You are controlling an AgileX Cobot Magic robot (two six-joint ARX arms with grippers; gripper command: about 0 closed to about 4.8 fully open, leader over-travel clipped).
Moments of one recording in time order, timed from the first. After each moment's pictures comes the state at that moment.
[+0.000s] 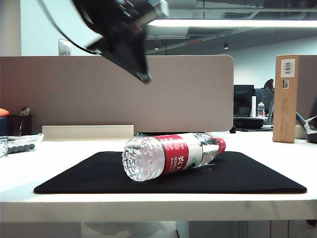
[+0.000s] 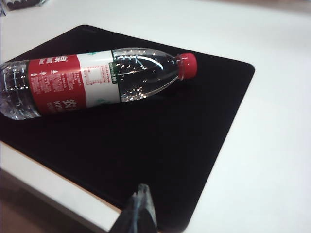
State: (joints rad) left arm -0.64 1.66 1.48 -0.76 0.12 0.11; right arm 0.50 0.22 0.01 -0.04 0.00 0.00
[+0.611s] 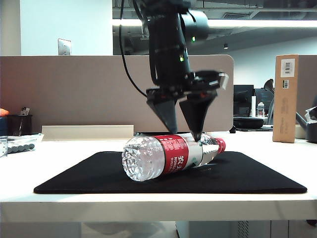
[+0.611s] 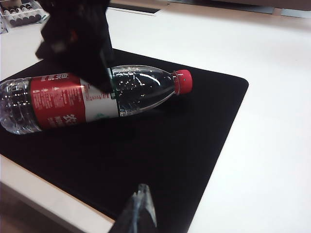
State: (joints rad) left arm -0.76 2.21 2.02 -1.05 -0.01 0.24; right arm 0.49 0.17 0.01 -0.04 0.00 0.00
